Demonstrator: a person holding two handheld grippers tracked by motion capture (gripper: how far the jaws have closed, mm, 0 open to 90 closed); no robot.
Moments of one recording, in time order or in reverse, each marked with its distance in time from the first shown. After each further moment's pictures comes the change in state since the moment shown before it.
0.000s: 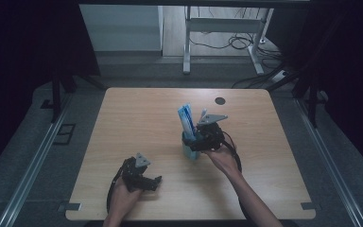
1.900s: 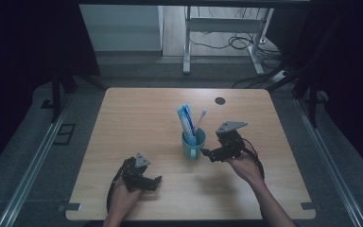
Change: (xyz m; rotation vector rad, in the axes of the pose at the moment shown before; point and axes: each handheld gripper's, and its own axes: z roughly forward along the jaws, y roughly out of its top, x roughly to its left) left arm 0.000 0.000 0.000 -0.006 0.000 -0.005; right arm -0.015 -0.031 -0.052 0.070 -0.028 -0.041
